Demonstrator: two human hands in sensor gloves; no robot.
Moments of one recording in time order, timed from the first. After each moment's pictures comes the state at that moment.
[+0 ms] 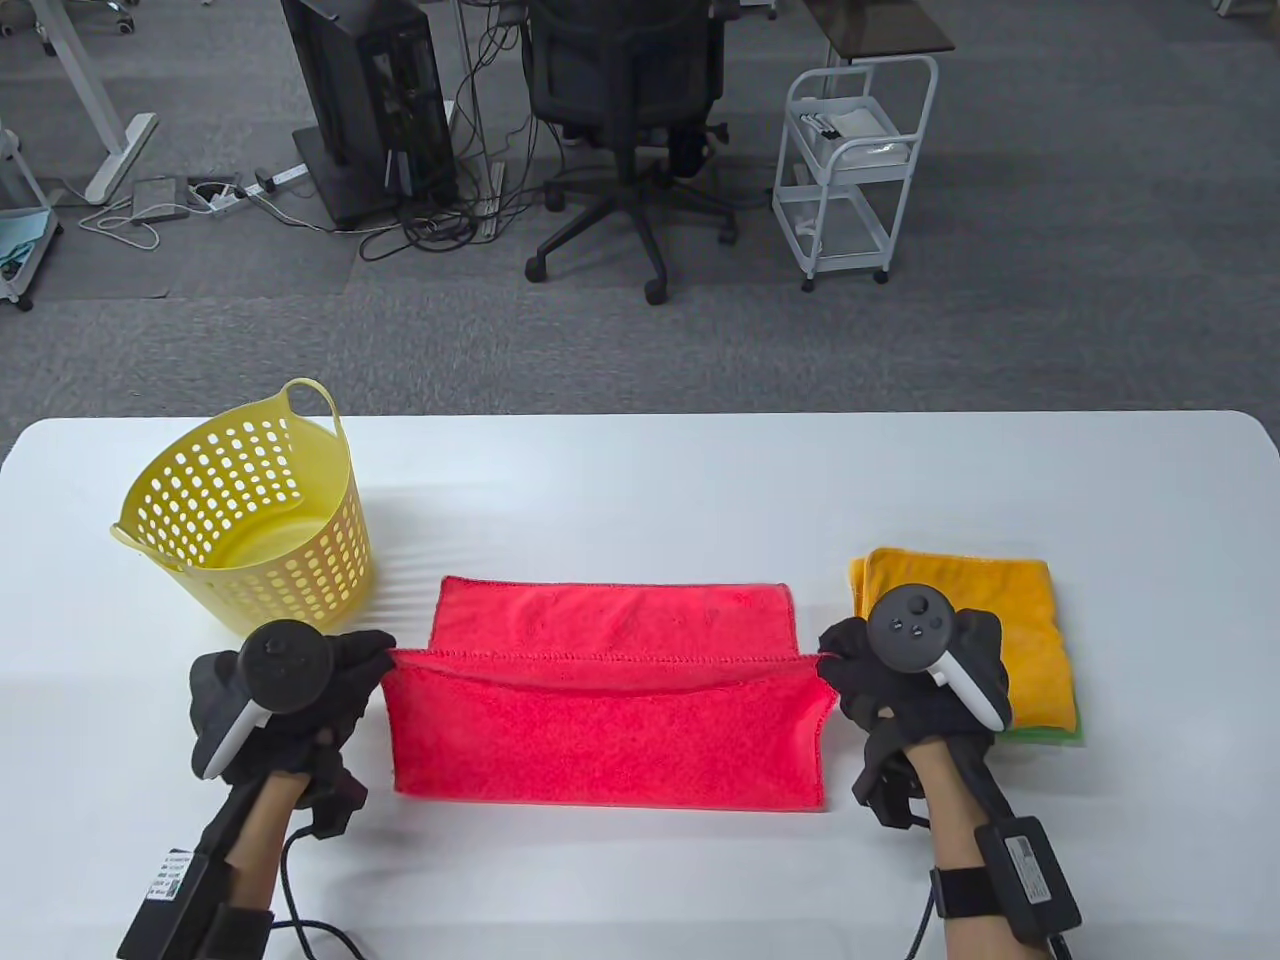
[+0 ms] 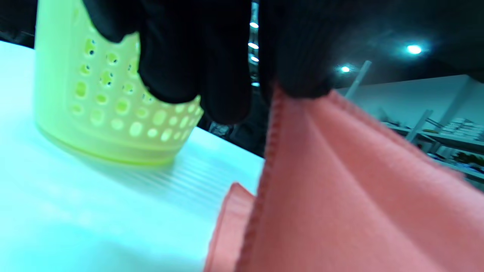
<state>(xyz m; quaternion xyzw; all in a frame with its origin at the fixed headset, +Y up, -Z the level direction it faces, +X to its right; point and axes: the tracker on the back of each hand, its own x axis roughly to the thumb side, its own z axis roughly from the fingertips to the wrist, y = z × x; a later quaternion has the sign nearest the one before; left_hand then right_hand) -0.317 -0.671 -0.360 0.04 0.04 0.18 0.98 0.200 -0.671 -0.384 -0.02 0.07 0.97 0.24</state>
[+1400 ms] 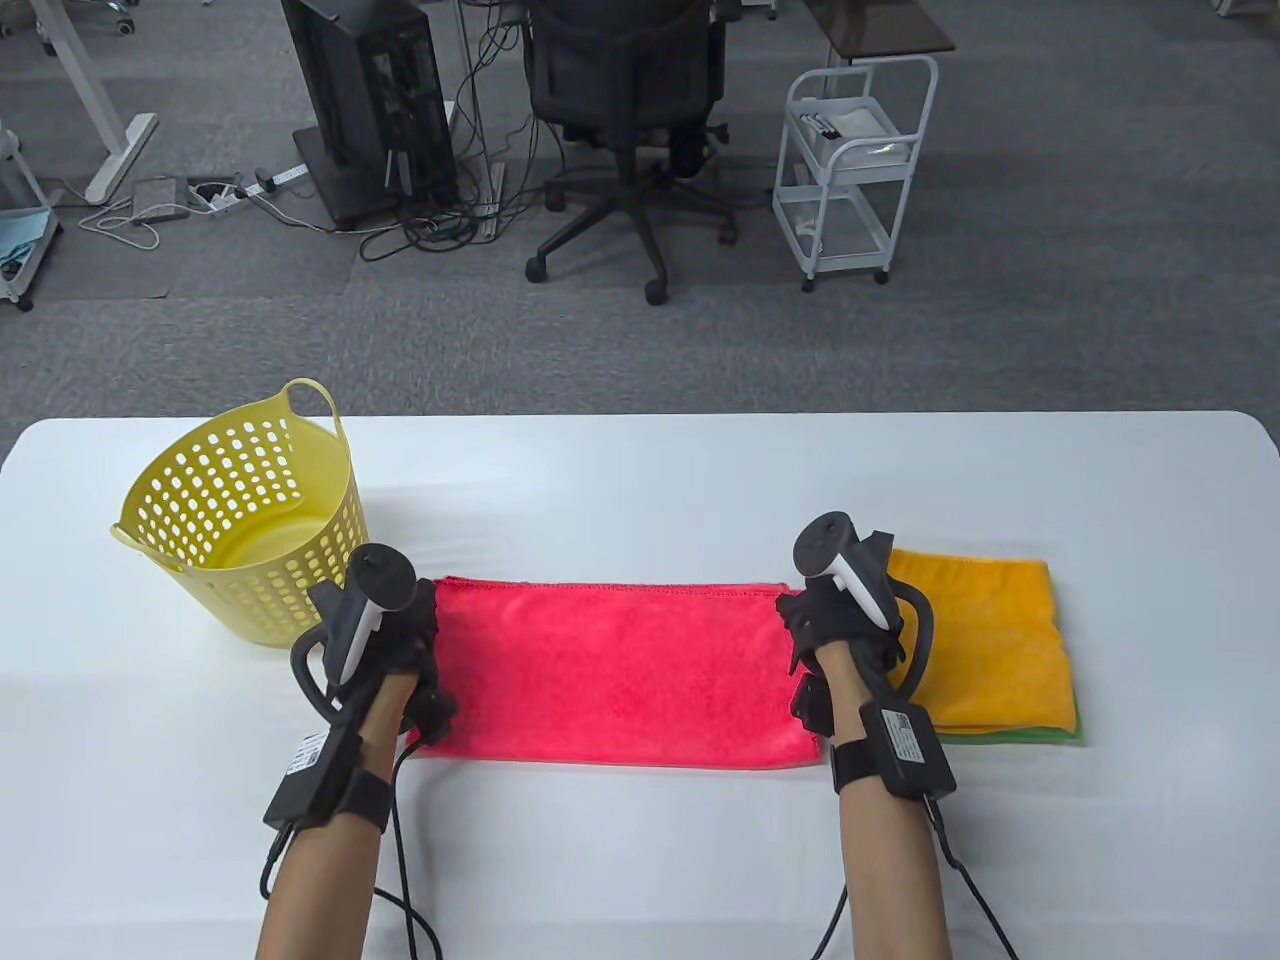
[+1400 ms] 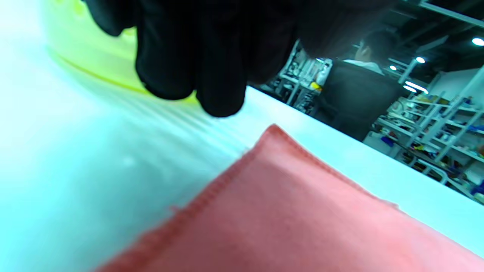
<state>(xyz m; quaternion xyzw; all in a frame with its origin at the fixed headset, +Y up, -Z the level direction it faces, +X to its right) -0.287 -0.725 -0.427 -0.04 0.18 0.17 0.97 0.162 -0.724 -0.455 -0.17 0.19 0.96 0.12</state>
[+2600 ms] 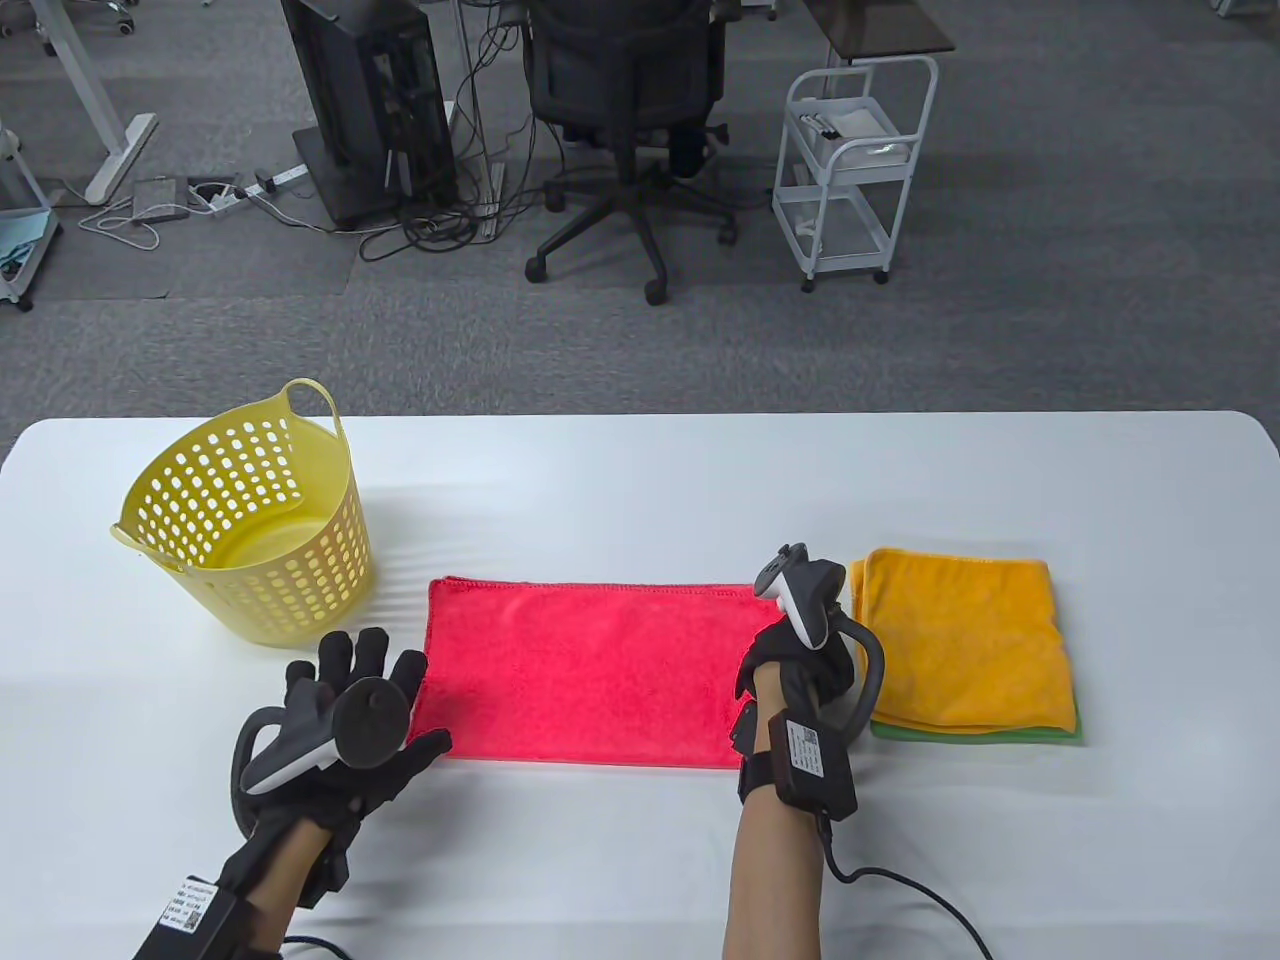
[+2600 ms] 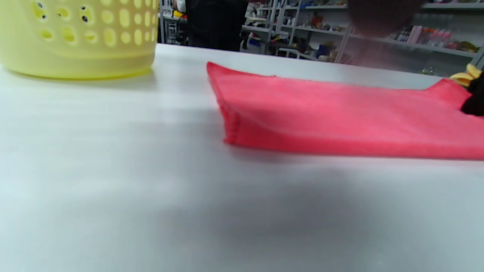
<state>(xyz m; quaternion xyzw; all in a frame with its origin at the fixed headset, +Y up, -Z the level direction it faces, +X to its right) -0.284 -0.716 -0.327 -0.14 -0.12 0.02 0.98 0.121 -0.732 -0.433 -0.32 0.21 0.92 0.05</state>
